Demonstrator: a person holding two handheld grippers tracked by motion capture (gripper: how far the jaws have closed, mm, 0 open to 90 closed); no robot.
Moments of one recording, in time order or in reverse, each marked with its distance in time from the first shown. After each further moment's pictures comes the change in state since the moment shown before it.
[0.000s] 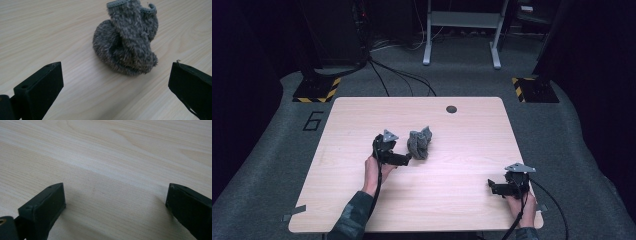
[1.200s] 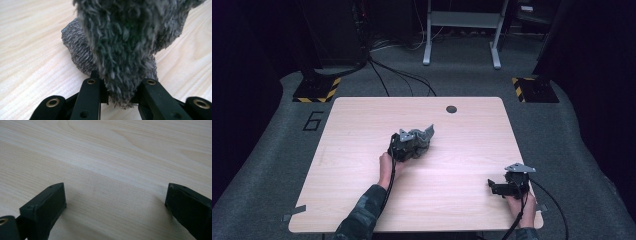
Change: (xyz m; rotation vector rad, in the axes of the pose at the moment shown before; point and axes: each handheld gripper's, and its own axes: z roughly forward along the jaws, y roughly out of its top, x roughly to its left) left arm -0.012 0.001 0.043 -0.014 0.005 0.078; right arm 0.001 0.000 0.000 -0.001 0.001 0.001
